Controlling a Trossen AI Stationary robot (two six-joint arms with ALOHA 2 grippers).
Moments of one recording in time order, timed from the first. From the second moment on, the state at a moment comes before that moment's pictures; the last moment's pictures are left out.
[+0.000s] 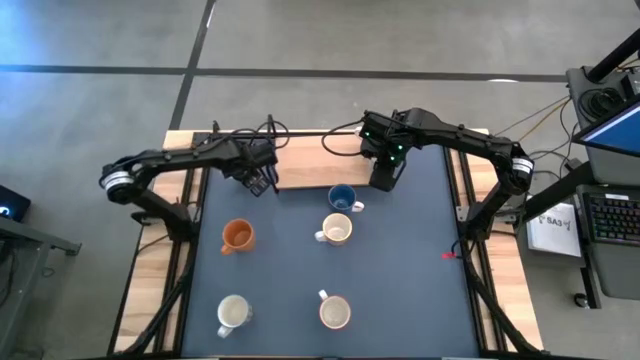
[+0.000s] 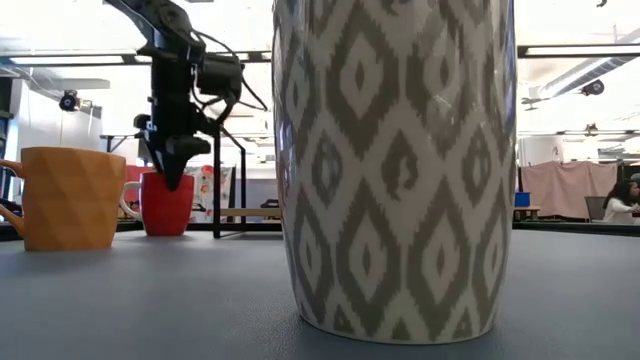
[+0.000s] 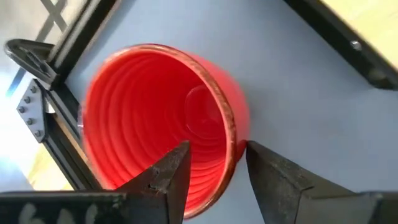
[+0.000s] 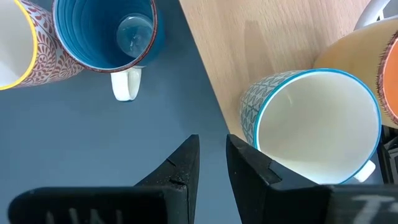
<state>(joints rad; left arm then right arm) 0.49 1.48 0.99 -0.99 -0.42 -0.32 -0.42 1.65 1.60 -1.28 -0.05 -0.10</state>
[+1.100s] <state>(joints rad) 0.43 1.24 1.36 -1.07 -0.47 -0.30 -0.42 1.65 1.60 -1.29 -0.05 -0.09</state>
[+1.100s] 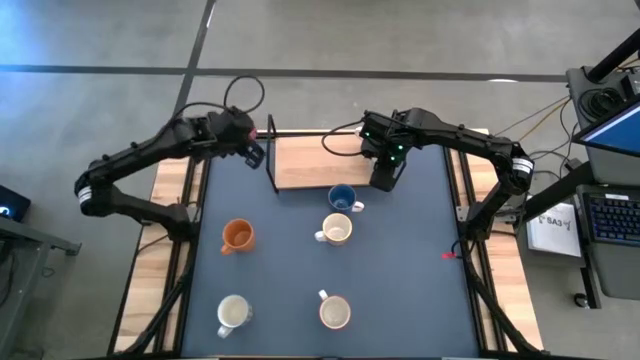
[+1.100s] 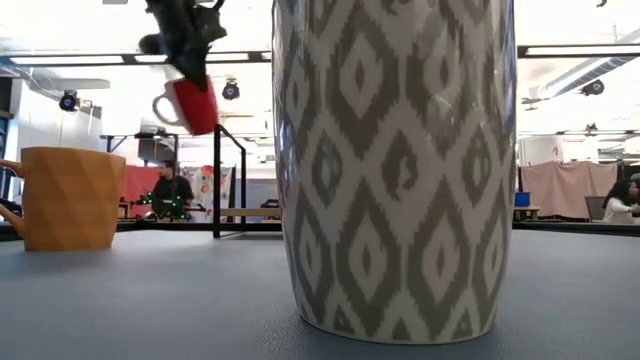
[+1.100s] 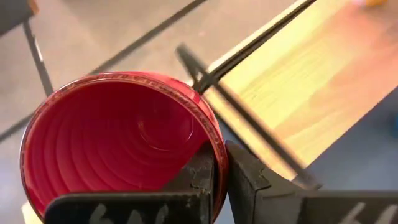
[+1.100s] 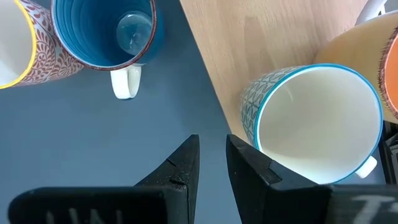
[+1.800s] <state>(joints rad) 0.29 1.59 1.61 -1.03 -0.39 -0.12 -0.42 1.65 1.59 -1.31 -0.05 -0.08</state>
